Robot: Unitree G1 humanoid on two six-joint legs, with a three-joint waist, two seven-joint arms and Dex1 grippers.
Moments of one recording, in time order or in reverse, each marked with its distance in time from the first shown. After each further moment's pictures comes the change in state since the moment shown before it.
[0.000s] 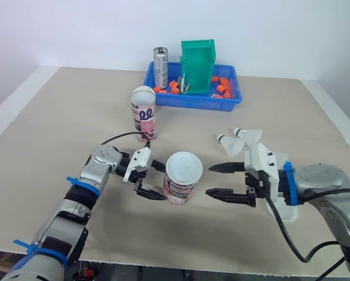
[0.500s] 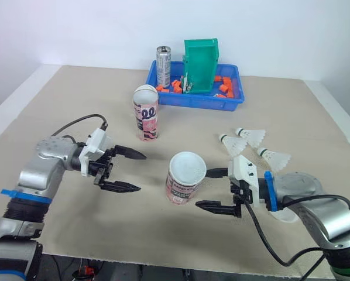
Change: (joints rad) left arm 0.240 0.320 0.226 -0.545 -0.320 0.376 0.037; right arm 0.002 0.072 0.135 0.071 -0.091 -0.081 -0.022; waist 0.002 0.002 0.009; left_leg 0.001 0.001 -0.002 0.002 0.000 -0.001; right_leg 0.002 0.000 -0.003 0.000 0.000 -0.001
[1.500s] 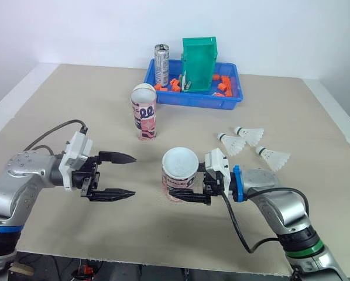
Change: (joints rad) left arm 0.183 0.063 0.146 -0.280 -0.138 0.184 0.187; right arm -0.127 0.278 0.114 0.221 -0.019 -0.157 0.027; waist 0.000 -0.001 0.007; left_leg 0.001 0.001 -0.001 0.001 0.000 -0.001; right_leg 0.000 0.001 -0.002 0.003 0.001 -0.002
